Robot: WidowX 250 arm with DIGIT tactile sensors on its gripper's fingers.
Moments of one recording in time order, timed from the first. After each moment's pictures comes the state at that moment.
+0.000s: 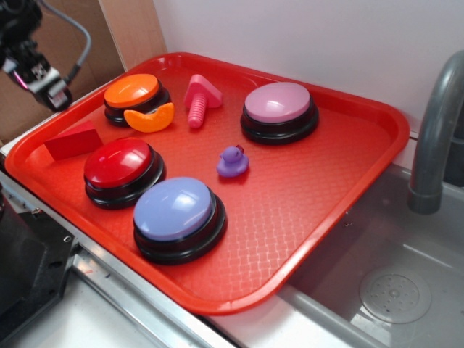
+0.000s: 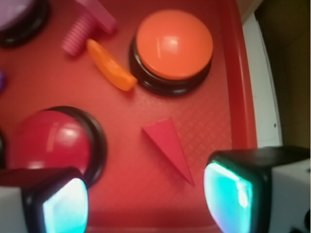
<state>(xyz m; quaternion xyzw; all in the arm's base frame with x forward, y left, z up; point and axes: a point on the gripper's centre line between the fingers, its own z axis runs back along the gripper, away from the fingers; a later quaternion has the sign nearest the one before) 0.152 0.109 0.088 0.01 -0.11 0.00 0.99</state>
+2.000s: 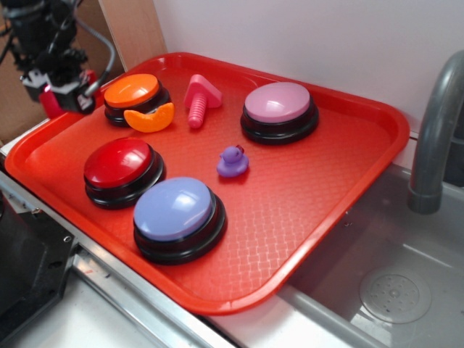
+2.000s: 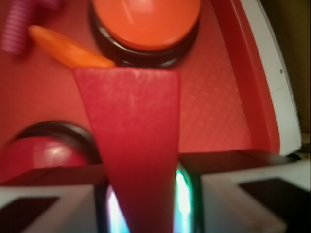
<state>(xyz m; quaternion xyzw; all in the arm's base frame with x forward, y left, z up) 0.176 0.076 0.098 0.01 -0.02 0.12 0.99</state>
